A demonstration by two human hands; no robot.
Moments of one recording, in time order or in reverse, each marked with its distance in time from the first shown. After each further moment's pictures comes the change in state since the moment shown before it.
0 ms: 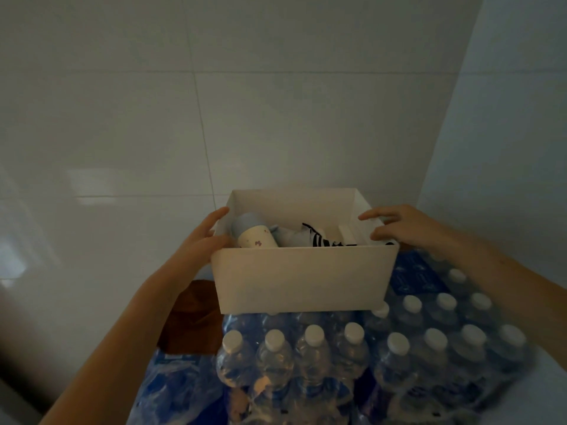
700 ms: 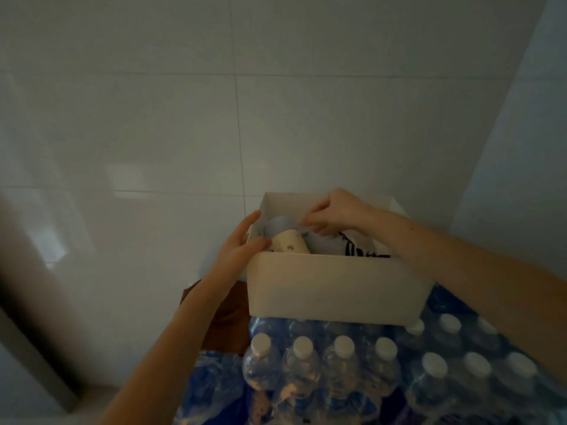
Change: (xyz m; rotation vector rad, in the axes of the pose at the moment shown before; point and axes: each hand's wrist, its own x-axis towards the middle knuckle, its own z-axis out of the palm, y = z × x) left_hand -0.004 -0.020 0.002 -0.019 0.087 0.119; right_hand 0.048 -0.114 0.100 0.012 -0.151 -0.191
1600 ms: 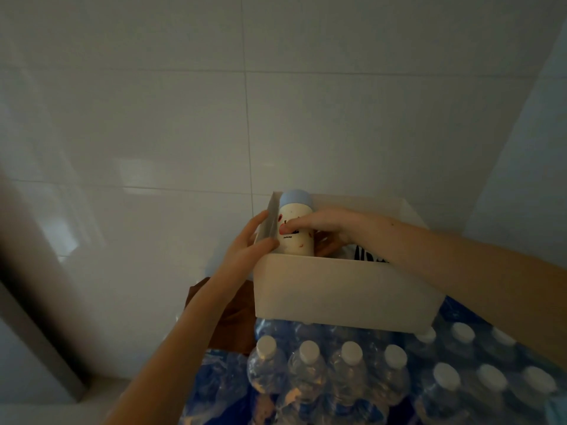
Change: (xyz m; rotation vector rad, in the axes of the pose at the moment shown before) left_hand -0.004 0.007 0.003 0.046 0.014 0.024; right_hand 0.021 -0.008 0.032 0.099 -0.231 0.301
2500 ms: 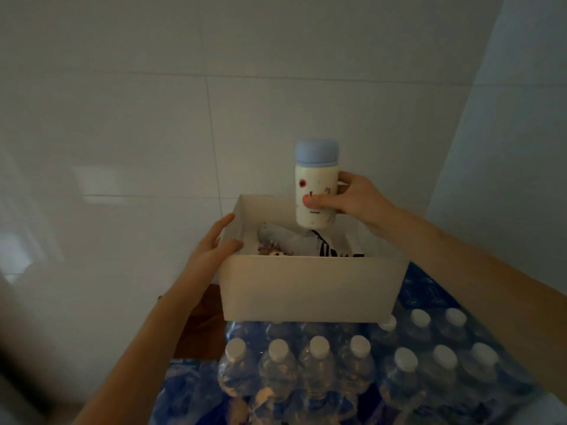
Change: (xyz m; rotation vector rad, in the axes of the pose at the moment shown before) left_hand 0.003 -0.006 0.002 -0.024 0.019 0.001; right_hand -0.051 0.046 -0.081 0.217 0.386 -0.511
